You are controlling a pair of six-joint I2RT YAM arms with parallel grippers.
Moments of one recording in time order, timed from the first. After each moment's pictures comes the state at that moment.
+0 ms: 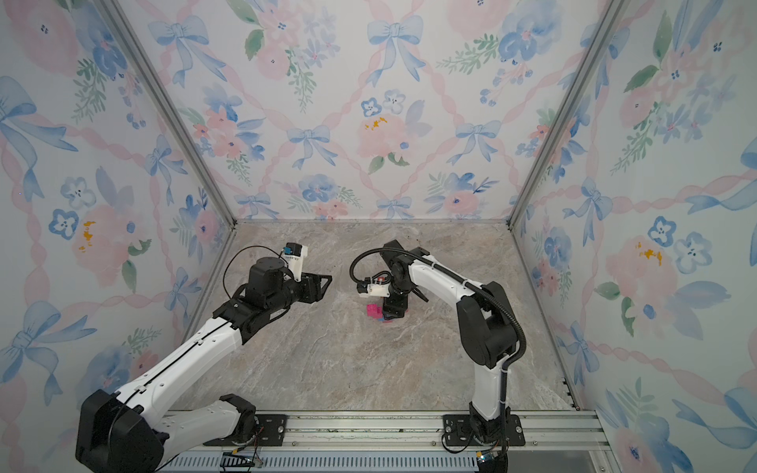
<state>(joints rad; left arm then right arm) -0.43 1.14 0.85 -0.20 0.14 -0.34 0.57 1.93 1.51 -0.96 -0.22 -0.95</state>
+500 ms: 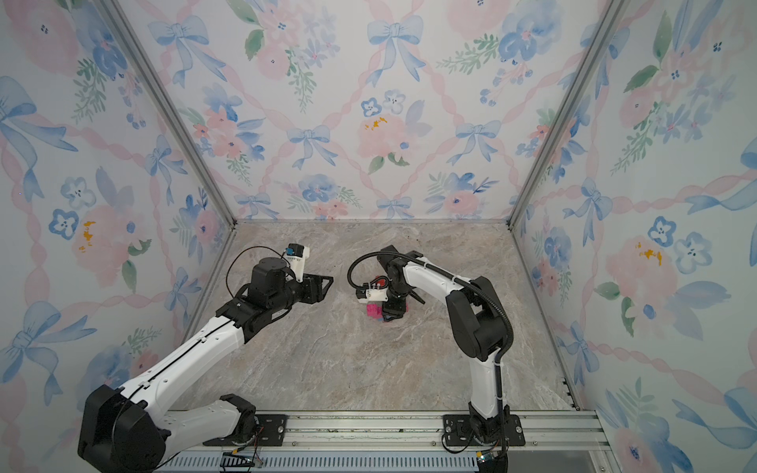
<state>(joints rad) -0.43 1.16 0.84 -0.19 0.15 -0.34 0.57 2.00 1.51 -0.94 -0.22 -0.97</state>
